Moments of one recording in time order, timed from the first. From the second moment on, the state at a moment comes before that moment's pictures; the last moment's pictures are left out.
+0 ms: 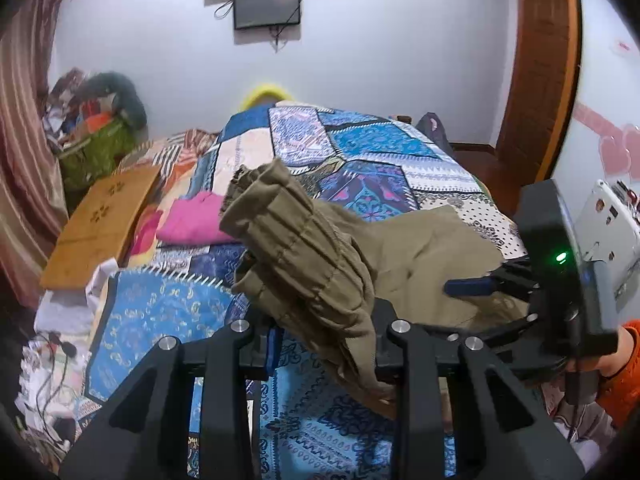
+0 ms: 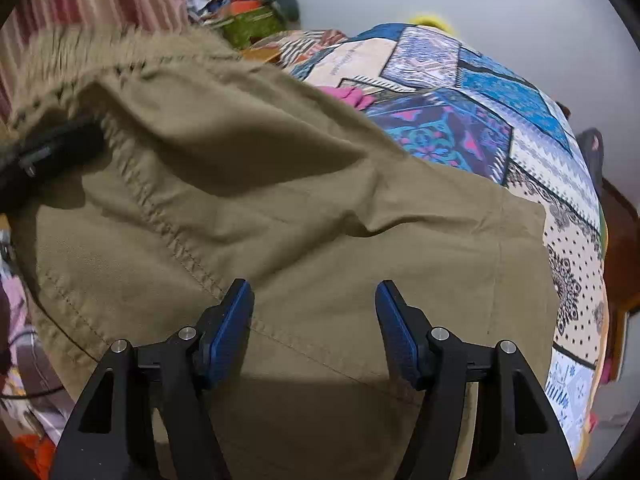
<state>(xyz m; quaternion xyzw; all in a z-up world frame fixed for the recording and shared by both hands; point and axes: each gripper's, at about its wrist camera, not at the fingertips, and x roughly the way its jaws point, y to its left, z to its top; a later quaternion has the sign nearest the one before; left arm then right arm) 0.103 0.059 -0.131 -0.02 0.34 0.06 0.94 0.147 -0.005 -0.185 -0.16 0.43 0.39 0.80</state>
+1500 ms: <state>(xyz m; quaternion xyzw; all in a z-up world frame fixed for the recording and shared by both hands) 0.167 -0.148 -0.146 0.08 0.39 -0.14 0.91 0.104 -0.196 -0.212 0.03 0.44 0.26 0.86</state>
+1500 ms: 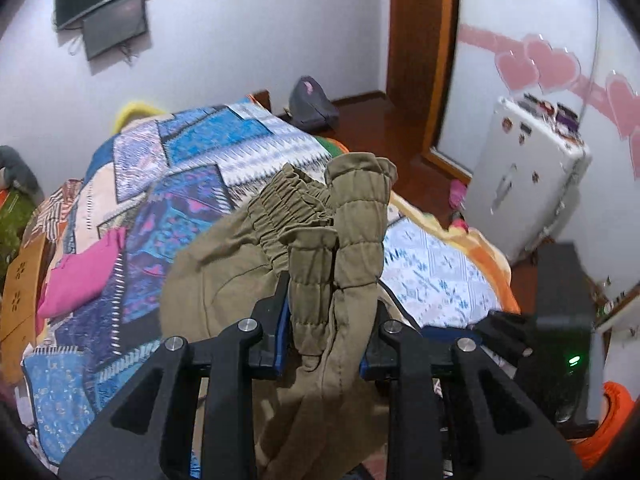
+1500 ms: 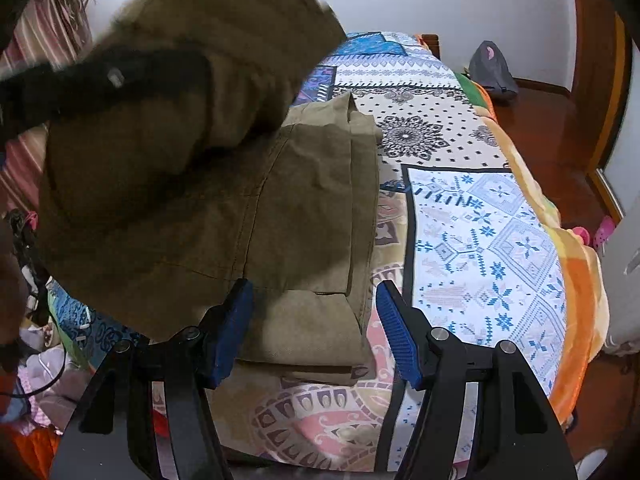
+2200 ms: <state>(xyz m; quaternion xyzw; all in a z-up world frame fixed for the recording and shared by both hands) 0.152 -0.145 -0.156 0.01 0.44 -0.20 0.87 0.095 -0.249 -0.191 0.04 0.42 0.18 0.89</state>
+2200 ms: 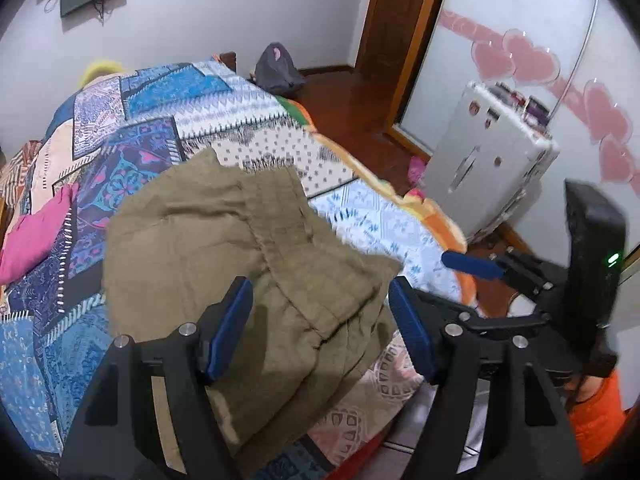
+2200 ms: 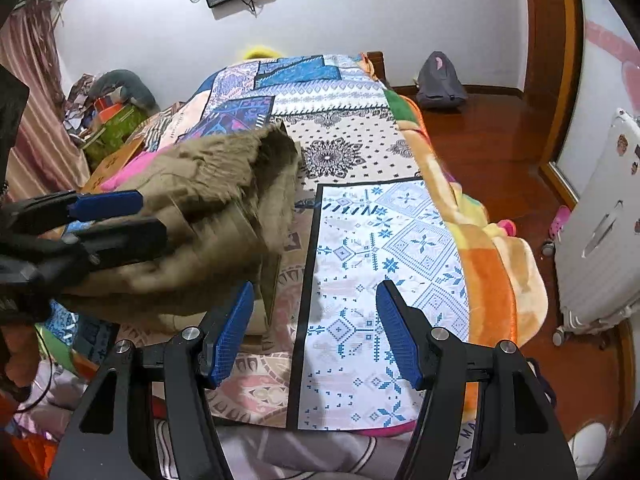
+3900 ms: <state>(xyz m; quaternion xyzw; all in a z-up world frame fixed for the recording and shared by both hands) 0.191 0.023 -0.208 -0.04 0.49 -0.08 0.87 0.206 -0.161 -0.211 -0.04 0.45 0.28 0.85</state>
